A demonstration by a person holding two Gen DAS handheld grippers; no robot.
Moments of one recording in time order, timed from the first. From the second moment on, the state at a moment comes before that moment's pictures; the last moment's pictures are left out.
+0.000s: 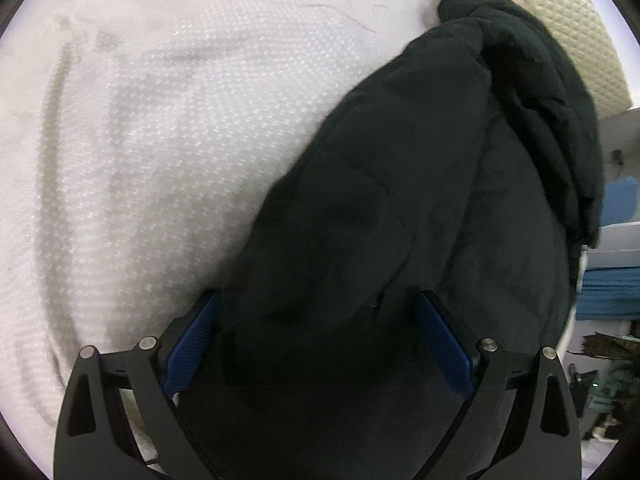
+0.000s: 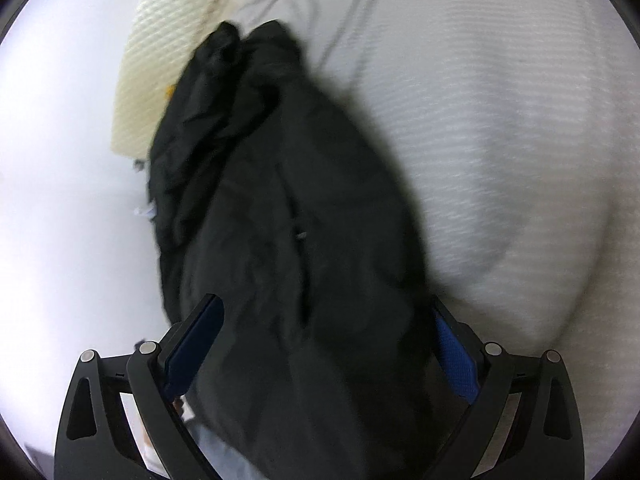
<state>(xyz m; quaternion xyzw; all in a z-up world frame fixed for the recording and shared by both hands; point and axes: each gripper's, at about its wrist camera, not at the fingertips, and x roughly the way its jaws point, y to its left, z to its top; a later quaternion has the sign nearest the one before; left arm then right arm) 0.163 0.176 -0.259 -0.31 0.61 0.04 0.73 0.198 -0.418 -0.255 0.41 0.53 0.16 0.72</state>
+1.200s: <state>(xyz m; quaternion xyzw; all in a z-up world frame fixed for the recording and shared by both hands) 0.195 0.137 -0.260 -0.36 0.59 -0.12 0.71 0.204 -0.362 -0.228 0.38 0.50 0.32 0.71</state>
